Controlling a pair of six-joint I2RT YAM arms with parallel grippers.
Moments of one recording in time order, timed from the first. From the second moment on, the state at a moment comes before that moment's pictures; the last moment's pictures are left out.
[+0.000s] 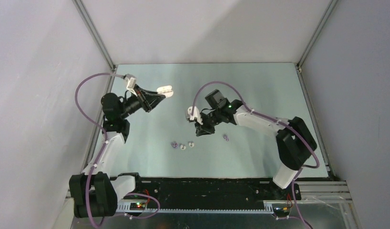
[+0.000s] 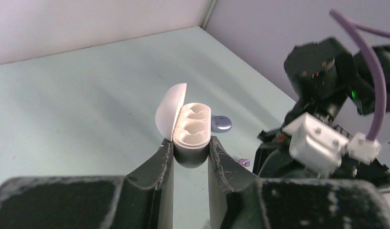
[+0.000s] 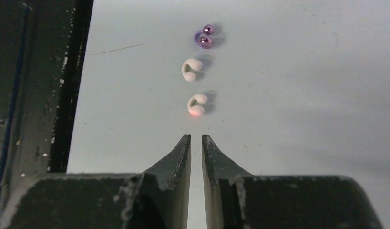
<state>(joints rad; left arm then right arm) 0.04 1.10 0.69 0.47 0.94 -0.40 0.74 1.67 1.26 -0.52 -0.73 -0.75</state>
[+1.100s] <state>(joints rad) 0.13 0.92 0.58 0.51 0.77 -0.52 1.04 1.96 1.25 -0.20 -0.39 -0.57</state>
